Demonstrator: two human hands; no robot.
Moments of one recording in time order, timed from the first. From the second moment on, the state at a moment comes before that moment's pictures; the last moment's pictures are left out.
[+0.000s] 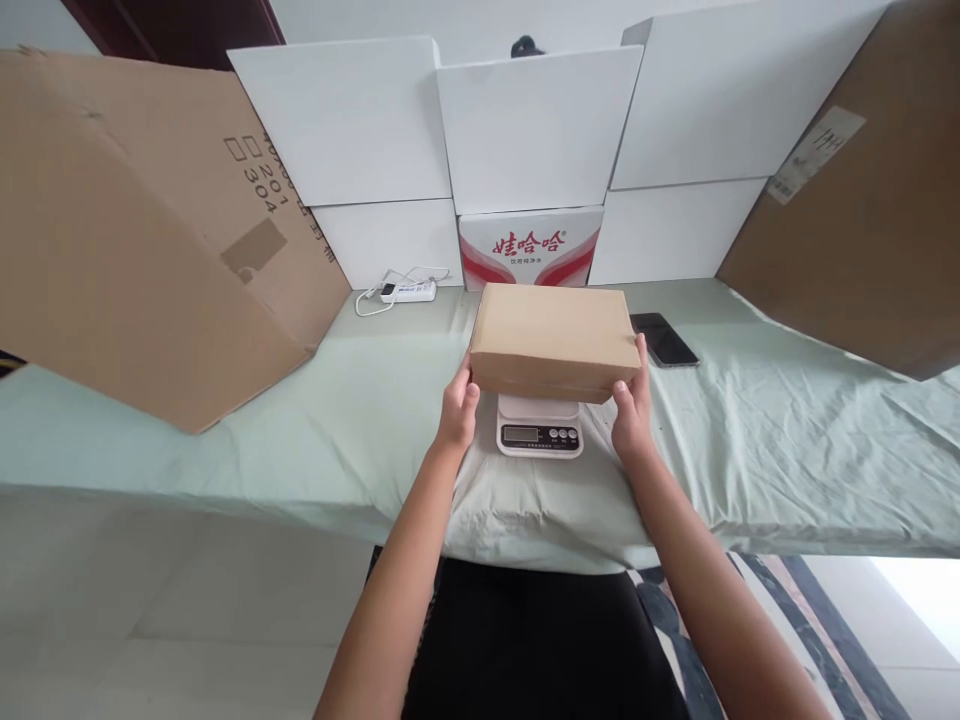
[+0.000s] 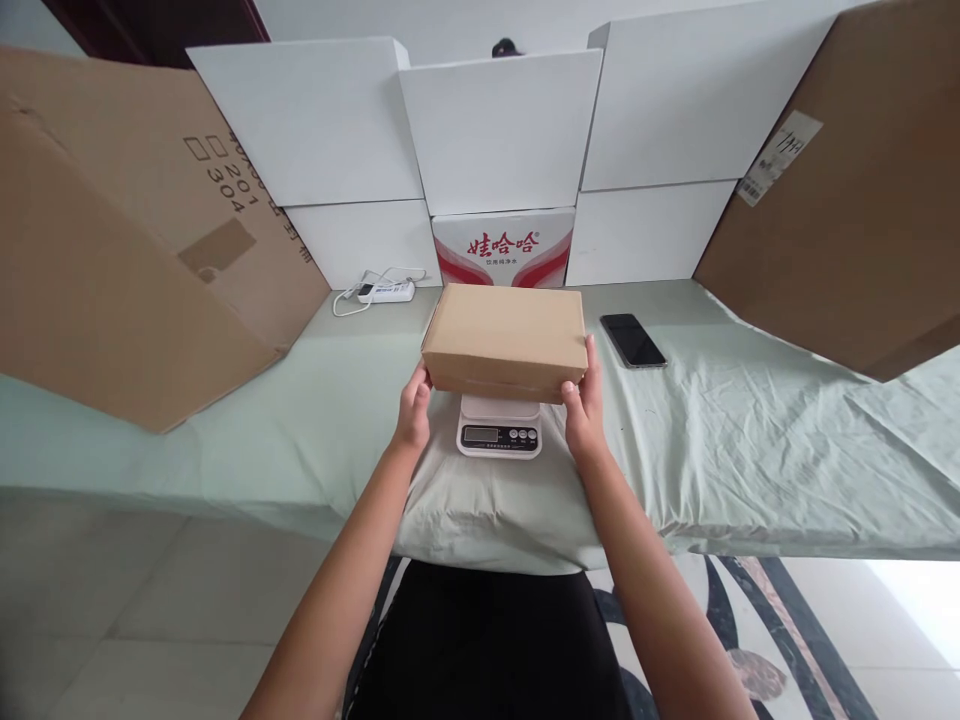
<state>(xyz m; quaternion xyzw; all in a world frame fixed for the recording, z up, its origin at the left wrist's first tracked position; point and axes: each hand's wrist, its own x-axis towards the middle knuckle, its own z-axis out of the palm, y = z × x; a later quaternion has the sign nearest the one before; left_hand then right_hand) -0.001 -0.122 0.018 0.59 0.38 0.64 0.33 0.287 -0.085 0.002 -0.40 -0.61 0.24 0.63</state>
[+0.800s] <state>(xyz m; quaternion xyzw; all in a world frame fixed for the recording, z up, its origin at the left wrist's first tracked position) -0.001 -0.131 0.007 0.49 0.44 0.69 0.29 0.289 -0.080 0.004 -0.41 -0.64 0.20 0.62</state>
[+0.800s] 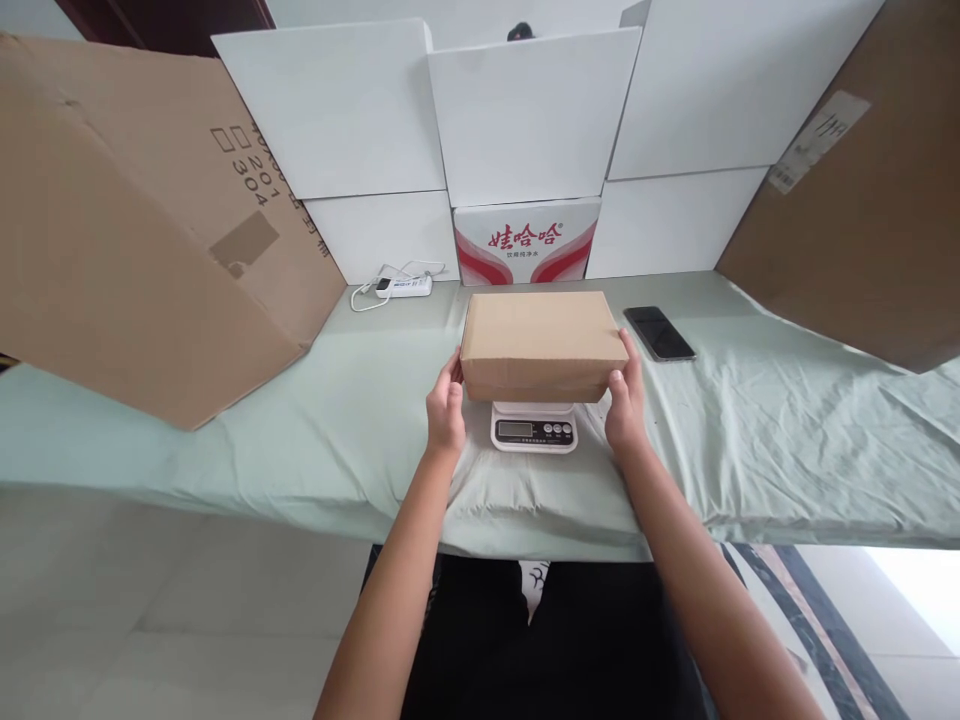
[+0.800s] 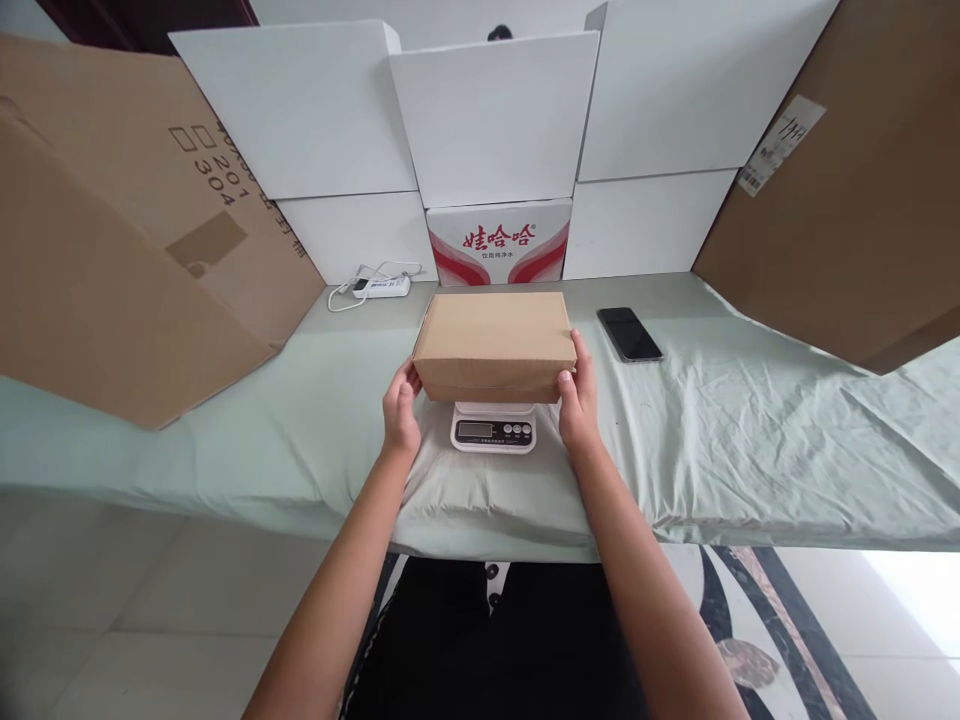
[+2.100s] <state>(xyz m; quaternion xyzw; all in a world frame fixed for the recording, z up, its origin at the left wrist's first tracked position) -0.008 0.000 0.013 0.48 0.44 0.68 0.35 0.265 0.056 0.019 -0.39 -0.64 0.22 0.62</state>
